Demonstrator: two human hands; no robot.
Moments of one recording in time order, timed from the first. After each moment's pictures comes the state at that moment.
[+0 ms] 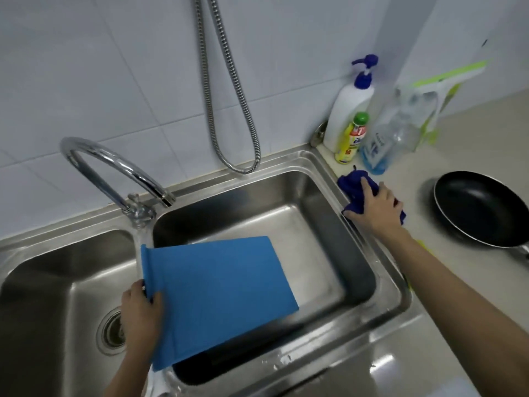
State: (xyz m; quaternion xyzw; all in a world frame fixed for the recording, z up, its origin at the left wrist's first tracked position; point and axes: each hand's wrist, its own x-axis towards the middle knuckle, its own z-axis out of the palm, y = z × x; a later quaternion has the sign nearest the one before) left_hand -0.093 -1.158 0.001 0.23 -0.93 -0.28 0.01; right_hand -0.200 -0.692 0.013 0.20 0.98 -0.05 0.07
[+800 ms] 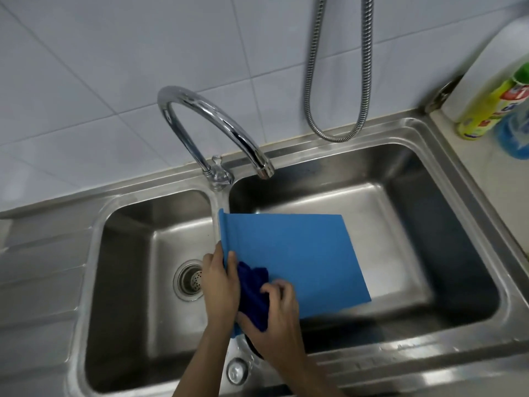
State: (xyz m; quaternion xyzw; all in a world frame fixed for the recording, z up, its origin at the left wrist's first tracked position) left_hand -0.089 -1.163 -0.012 0.22 -0.91 -0.34 0.05; right_hand -0.024 -1.056 -0.049 -0.02 0.86 -0.51 0.03
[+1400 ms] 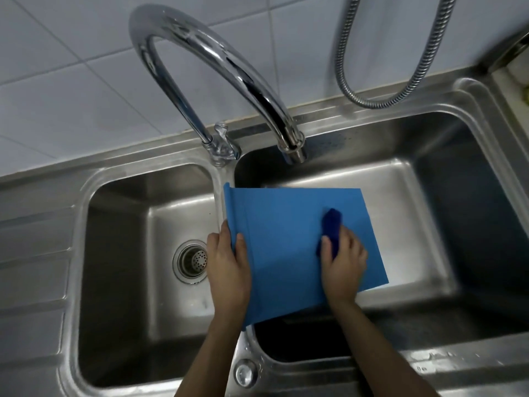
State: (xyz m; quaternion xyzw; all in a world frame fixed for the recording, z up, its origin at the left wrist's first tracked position) left_hand -0.105 -1.166 -0.021 0.24 -0.91 -0.33 0.03; right_hand -0.113 -0.991 -0.136 0.18 0.93 -0.33 -0.05
